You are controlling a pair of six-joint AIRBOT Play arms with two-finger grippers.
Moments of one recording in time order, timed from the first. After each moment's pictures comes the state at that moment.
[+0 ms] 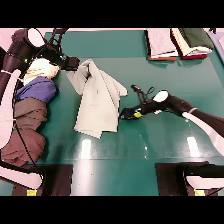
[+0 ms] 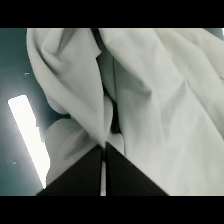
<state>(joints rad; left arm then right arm) -0.20 -1.62 1.83 1.32 -1.24 -1.47 0.43 -1.49 0.93 -0.64 0.89 1.20</state>
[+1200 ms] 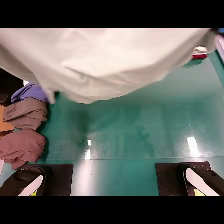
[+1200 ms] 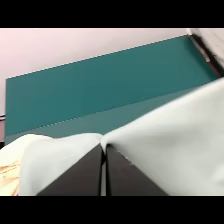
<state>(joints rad) -0.19 -0.80 1.83 1.52 -1.24 -1.47 -0.20 -0.93 1.73 -0.89 1.36 1.24</state>
